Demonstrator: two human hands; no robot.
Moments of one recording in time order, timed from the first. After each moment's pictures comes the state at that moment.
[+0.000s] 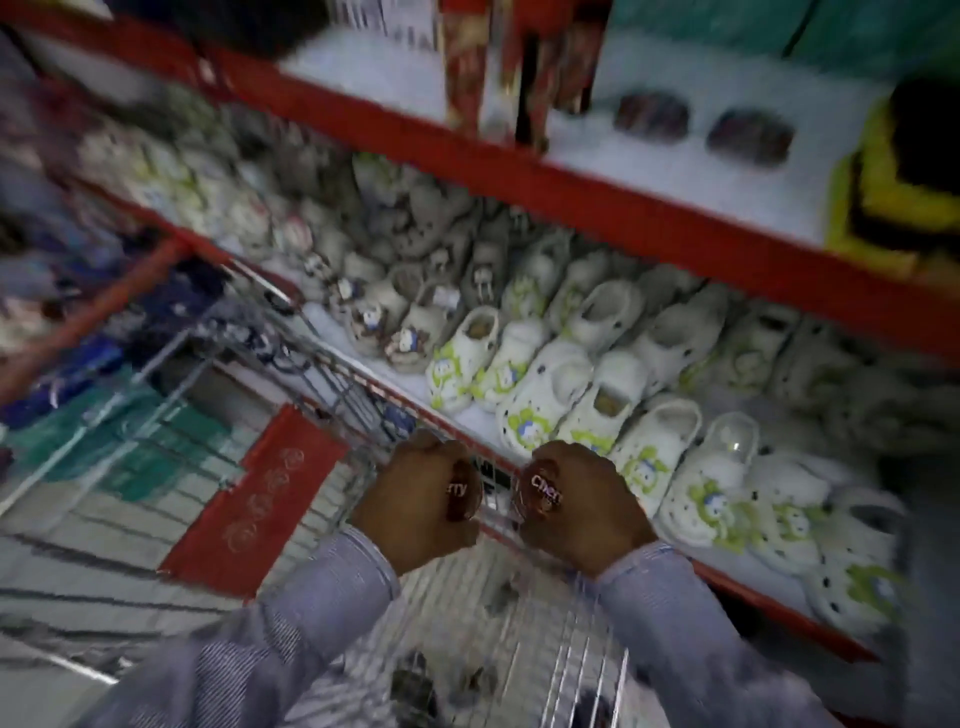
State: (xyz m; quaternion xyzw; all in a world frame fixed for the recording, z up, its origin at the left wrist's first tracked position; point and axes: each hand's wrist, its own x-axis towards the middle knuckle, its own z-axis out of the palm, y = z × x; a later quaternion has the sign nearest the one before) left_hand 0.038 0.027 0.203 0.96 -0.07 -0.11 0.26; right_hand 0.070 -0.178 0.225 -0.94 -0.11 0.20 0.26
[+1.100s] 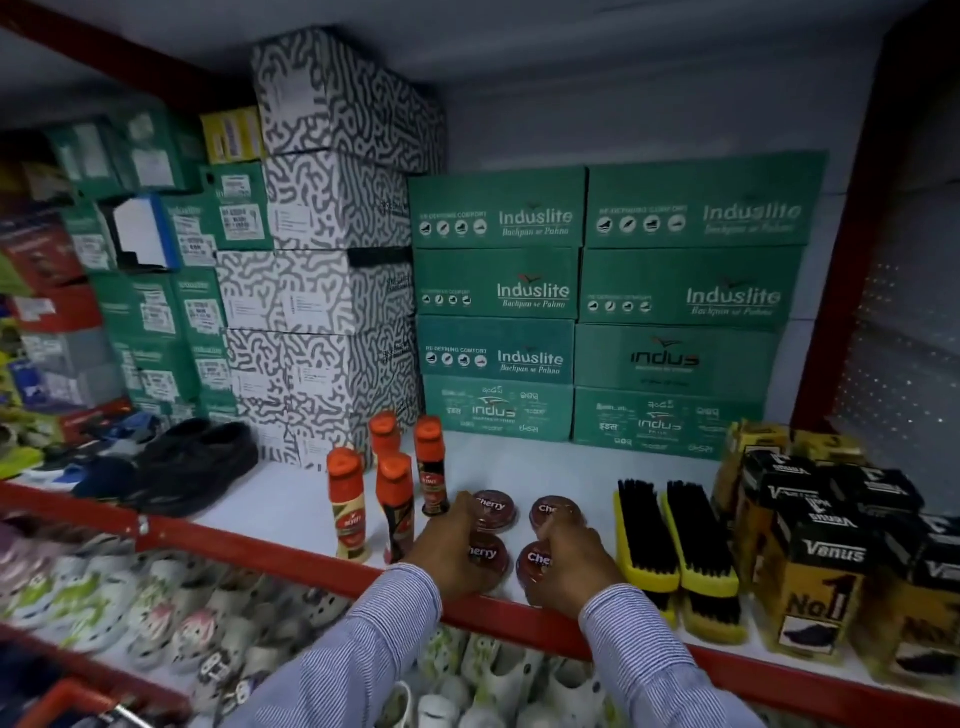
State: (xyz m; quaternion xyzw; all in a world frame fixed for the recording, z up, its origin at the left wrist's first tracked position) left_hand 0.261 -0.070 0.427 0.95 -0.13 0.02 0.30; right_hand 0.243 -0.240 0.421 -0.95 0.03 0.02 0.29
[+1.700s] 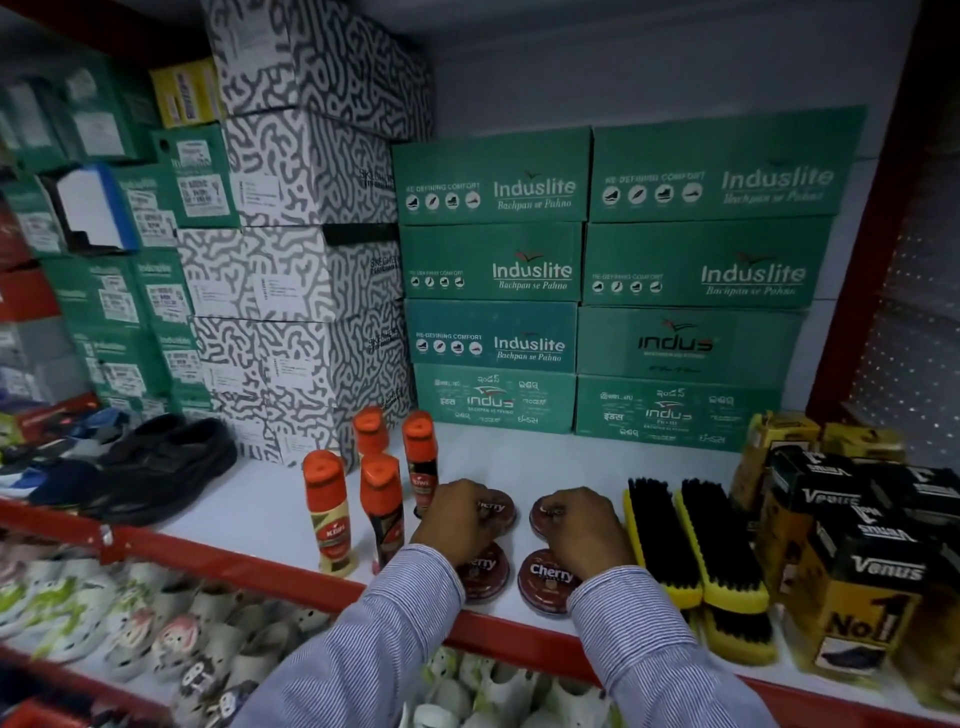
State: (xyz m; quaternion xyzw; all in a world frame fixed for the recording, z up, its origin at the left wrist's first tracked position) left_hand 0.324 -0.085 0.420 0.94 -0.17 0.10 0.29; right_hand 0.313 -0.252 0.404 -0.94 0.02 -0.11 0.32
